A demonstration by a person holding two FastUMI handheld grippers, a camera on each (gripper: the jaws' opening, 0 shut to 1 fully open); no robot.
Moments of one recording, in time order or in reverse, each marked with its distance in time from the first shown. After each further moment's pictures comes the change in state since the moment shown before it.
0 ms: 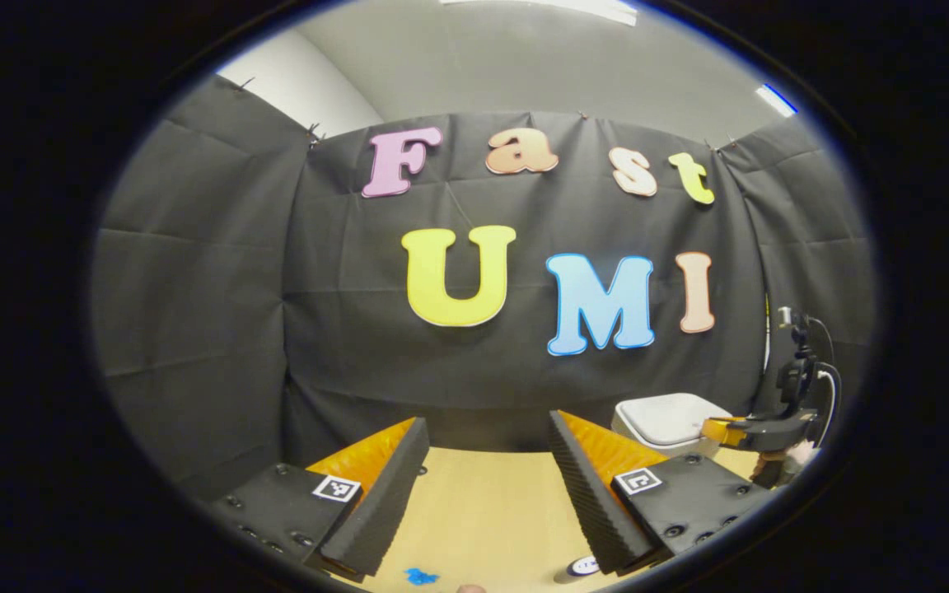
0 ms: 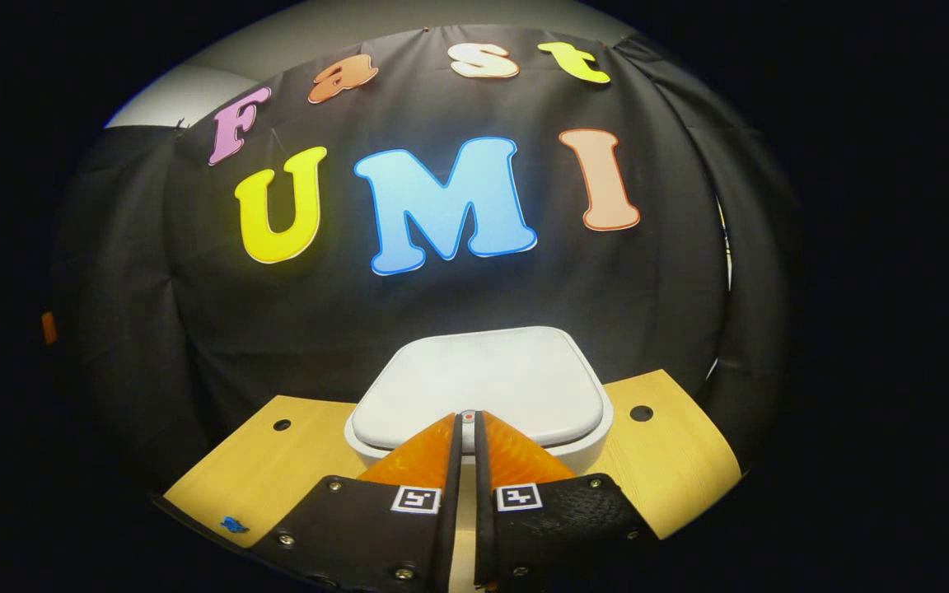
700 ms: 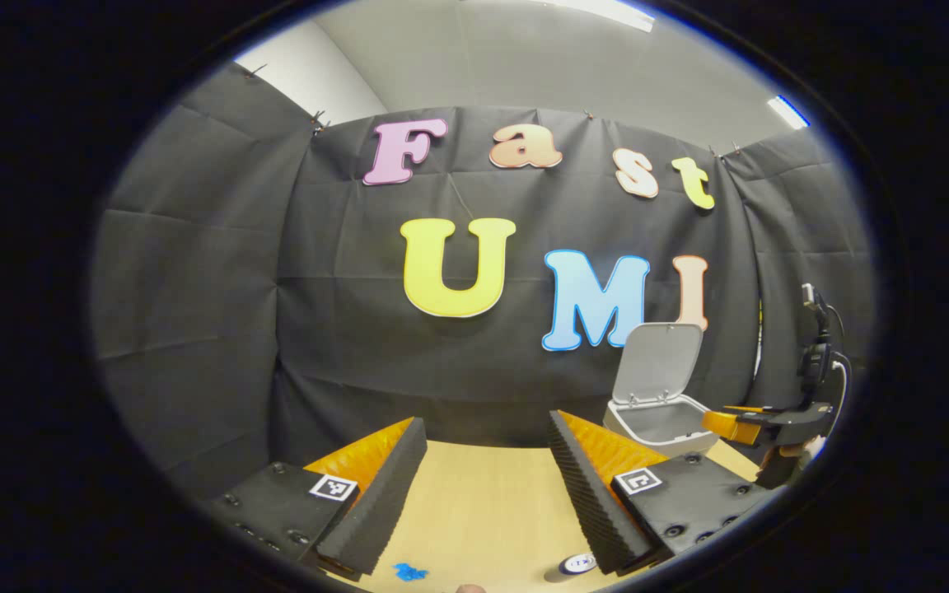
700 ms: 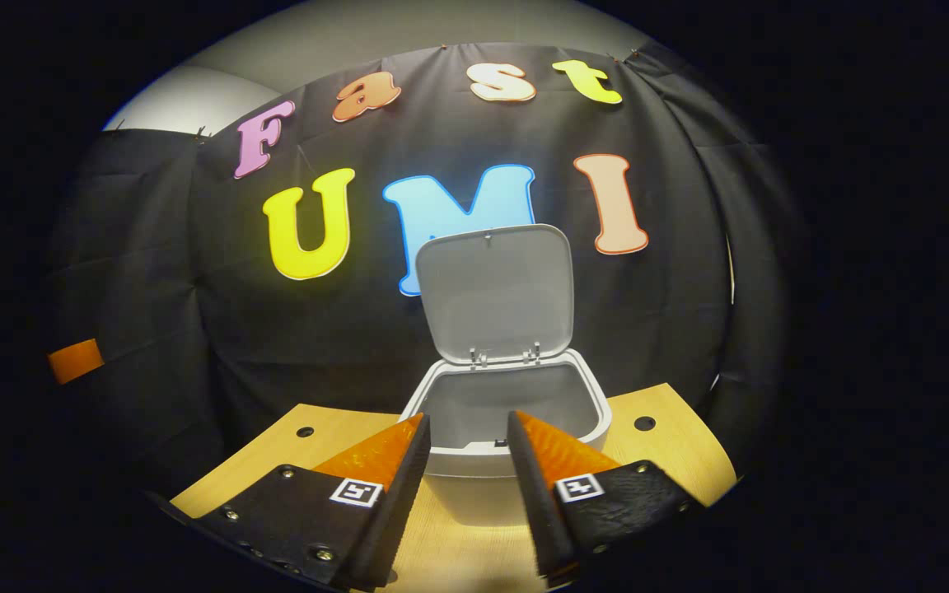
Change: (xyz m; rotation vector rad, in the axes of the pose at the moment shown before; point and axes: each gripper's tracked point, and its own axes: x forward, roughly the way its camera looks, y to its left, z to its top) left arm 0.002 0.001 -0.011 -0.048 0.015 -0.032; right arm -0.037 0.029 0.017 -0.043 -0.038 0.056
